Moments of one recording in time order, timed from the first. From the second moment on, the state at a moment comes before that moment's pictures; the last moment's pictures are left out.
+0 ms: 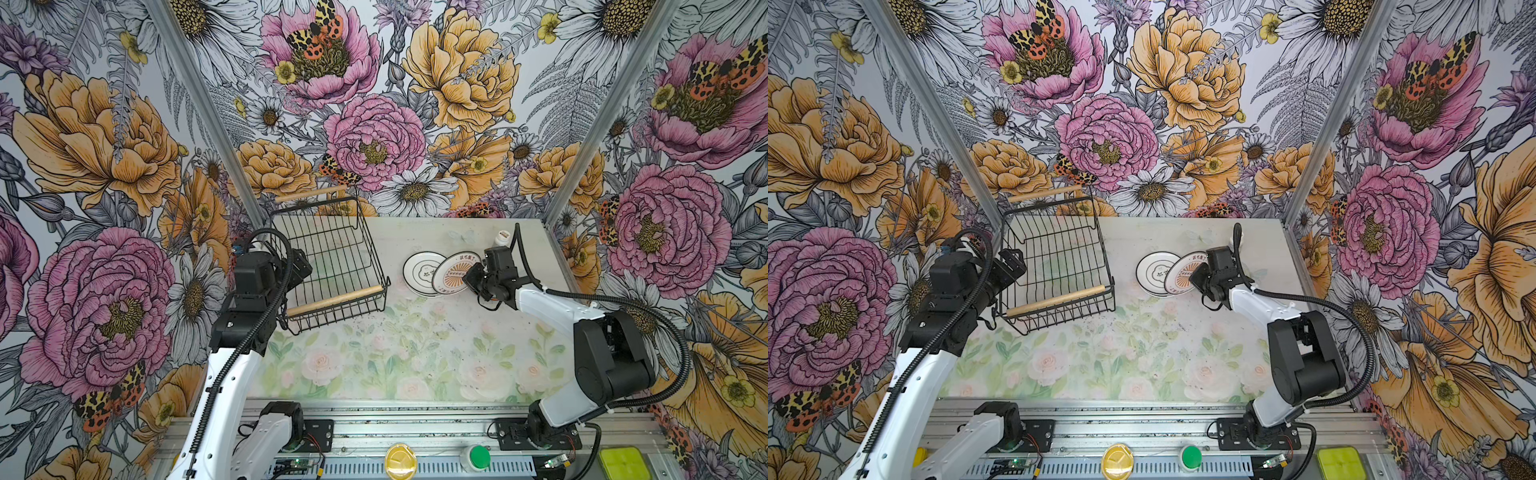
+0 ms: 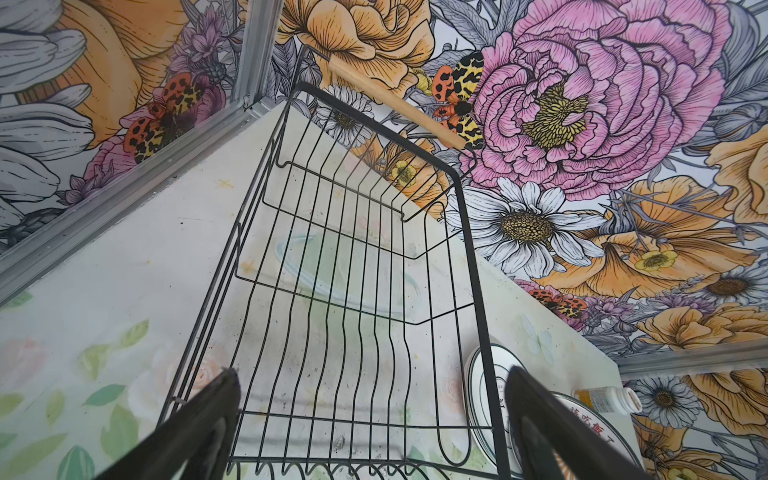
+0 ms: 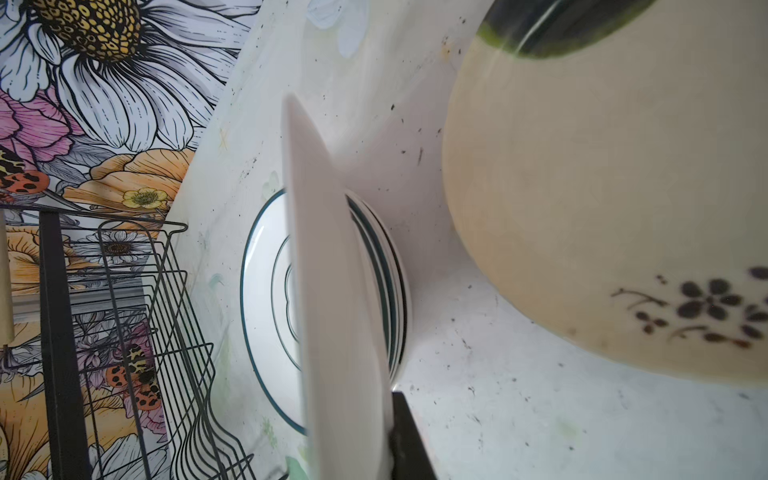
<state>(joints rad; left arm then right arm) -0.06 0.89 1.03 -0.57 -0.12 -0.64 0.25 1.59 0.95 -0.17 -0.17 0.98</state>
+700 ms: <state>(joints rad) -0.06 0.91 1.00 -0.53 -0.11 -0.64 0.27 1.76 1.03 -0.04 -0.32 1.06</state>
